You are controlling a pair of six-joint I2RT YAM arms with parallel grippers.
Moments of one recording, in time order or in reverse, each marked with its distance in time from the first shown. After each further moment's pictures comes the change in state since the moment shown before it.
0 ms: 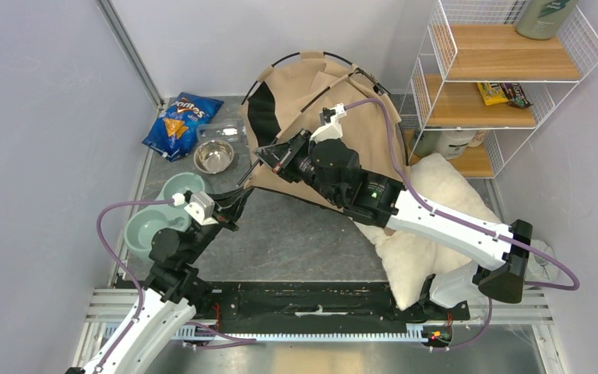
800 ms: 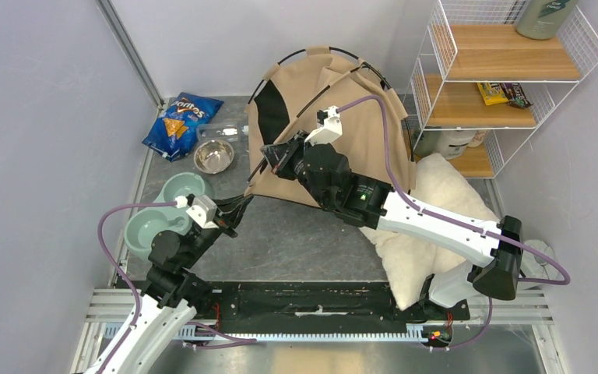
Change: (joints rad) left arm 0.000 -0.085 0.002 -0.162 0.020 0.001; right arm 0.010 0.040 -0.034 0.059 0.182 -0.256
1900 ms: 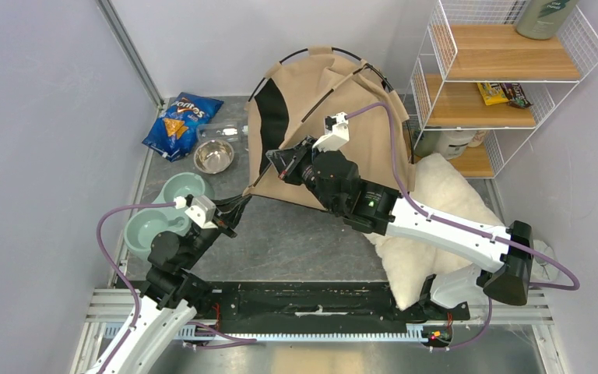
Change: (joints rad) left arm 0.000 -0.017 0.000 -0.026 -0.028 0.003; right arm 0.002 -0.070 -0.100 0.049 -0.012 0.007
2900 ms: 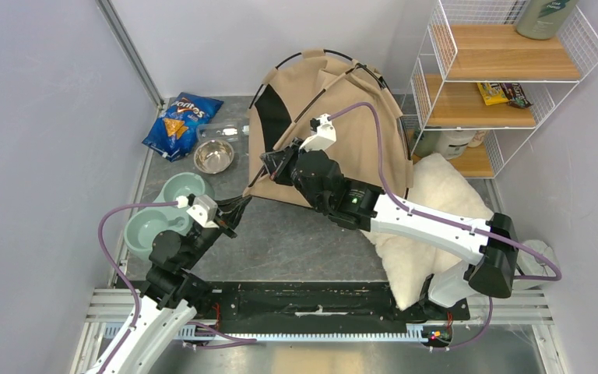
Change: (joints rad) left arm 0.000 0.000 0.000 -0.029 -0.005 0.004; right arm 0.000 0.095 0.036 -0.008 0.023 -0.028
